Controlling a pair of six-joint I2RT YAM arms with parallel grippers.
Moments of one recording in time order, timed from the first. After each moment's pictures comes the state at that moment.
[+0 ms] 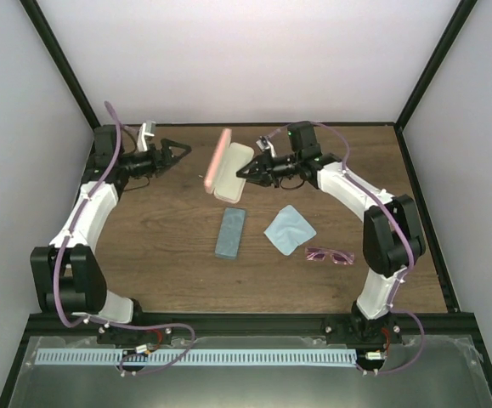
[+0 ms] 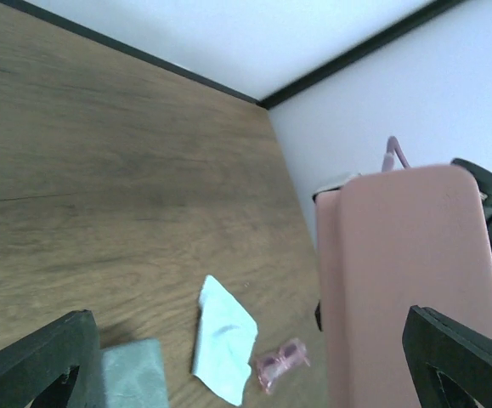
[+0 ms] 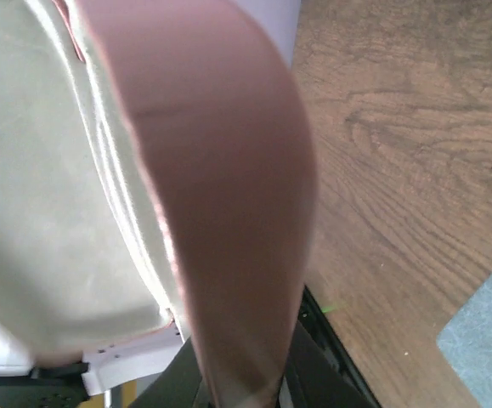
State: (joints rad) left arm 0.01 1.47 1.17 -0.23 1.01 -0.55; right arm 0.43 1.78 1.38 -0.22 -1.10 0.84
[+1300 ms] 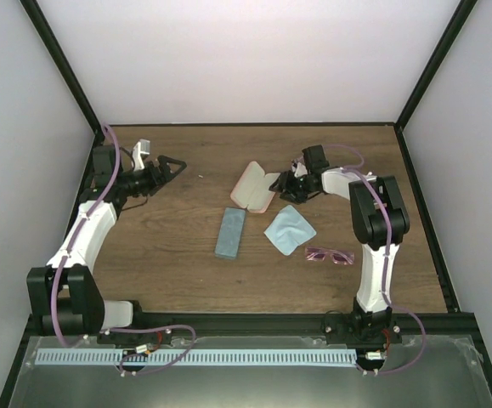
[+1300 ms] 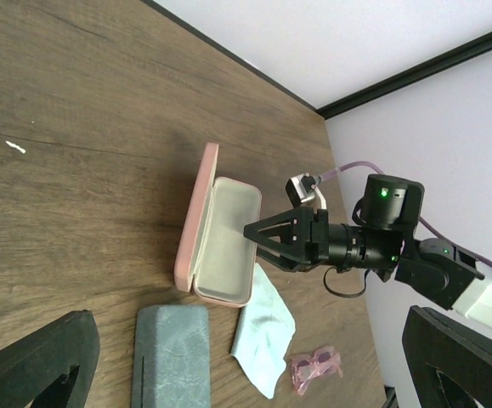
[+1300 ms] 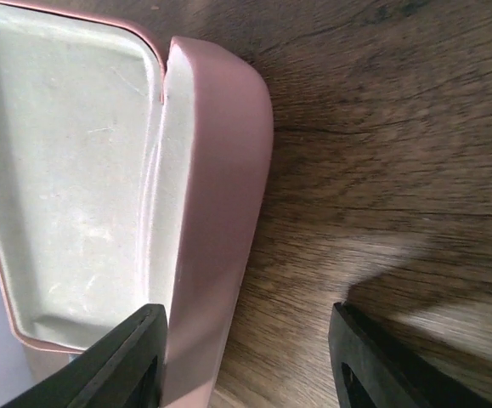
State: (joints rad) left arm 0.03 1.32 0.98 -0.25 0.82 -0.57; right arm 0.25 2.05 1.29 -0.26 -0.60 0.64
